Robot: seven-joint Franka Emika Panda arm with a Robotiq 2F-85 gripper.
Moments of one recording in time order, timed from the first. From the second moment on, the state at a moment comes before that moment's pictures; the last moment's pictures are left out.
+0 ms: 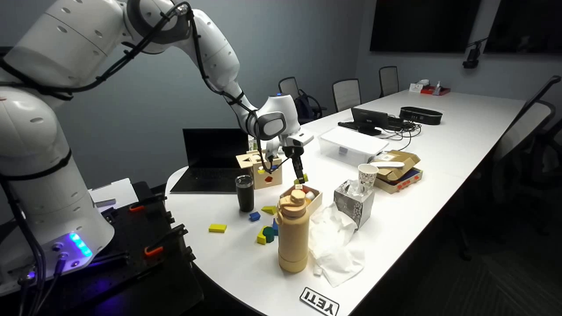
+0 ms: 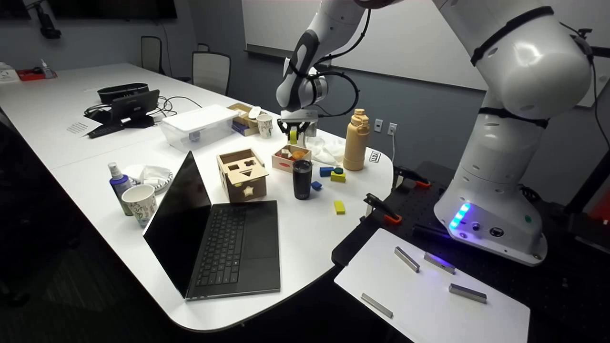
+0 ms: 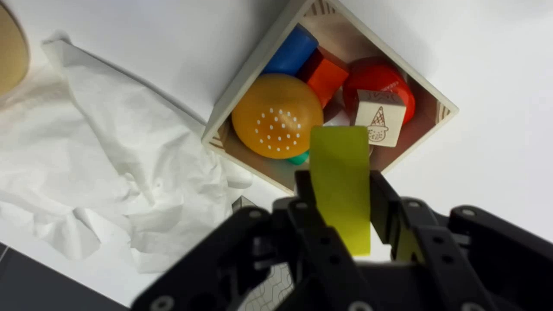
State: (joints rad) arm 0.15 0.81 -0.29 -1.83 0.15 2.85 0.51
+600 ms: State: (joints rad) arm 0.15 0.84 -0.30 -1.76 0.14 2.82 0.51
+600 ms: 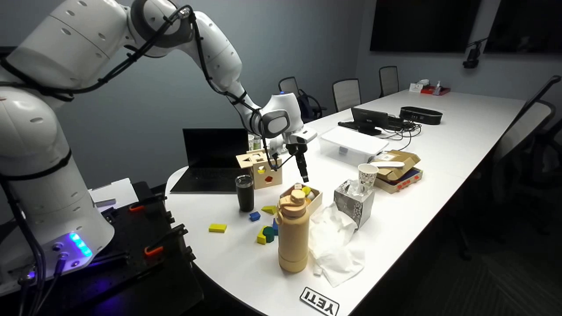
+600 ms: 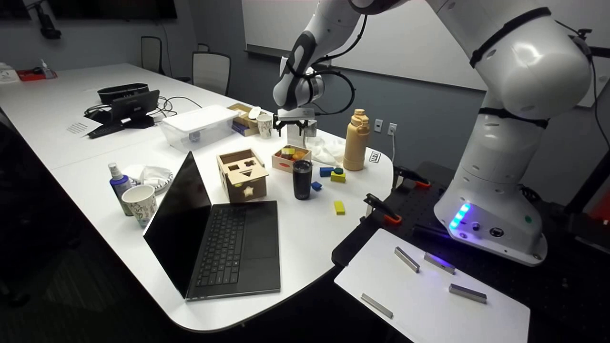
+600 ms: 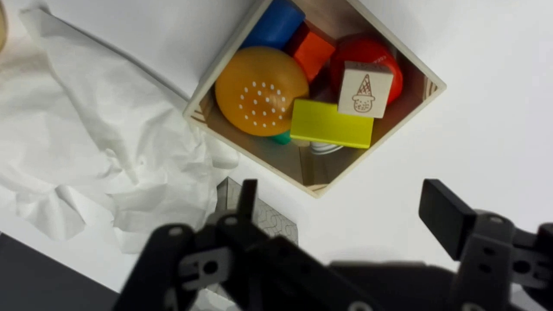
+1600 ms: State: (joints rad) arm 0.15 0.29 -0.20 -1.94 -0.02 2.26 0.45
